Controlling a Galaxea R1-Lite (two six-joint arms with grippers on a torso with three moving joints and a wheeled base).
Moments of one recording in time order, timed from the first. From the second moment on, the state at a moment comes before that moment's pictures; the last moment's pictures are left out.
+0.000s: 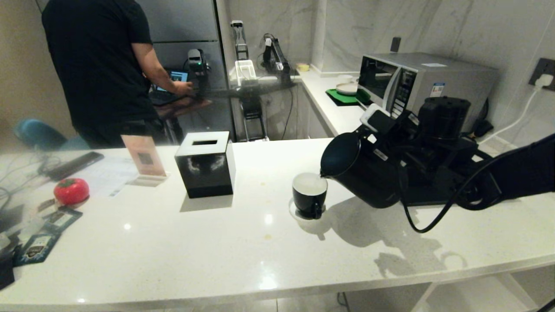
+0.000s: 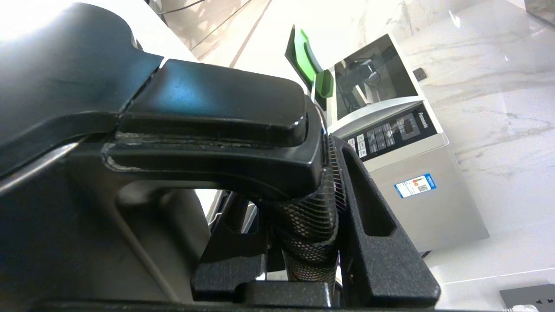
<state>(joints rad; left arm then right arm) 0.00 0.00 0.00 0.00 0.02 -0.01 0.33 1.95 -1.13 -0.84 -0.21 -0.92</state>
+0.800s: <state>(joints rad) 0.00 0.00 0.00 0.00 0.02 -0.01 0.33 1.94 -1.11 -0.84 -0.21 -0.92</state>
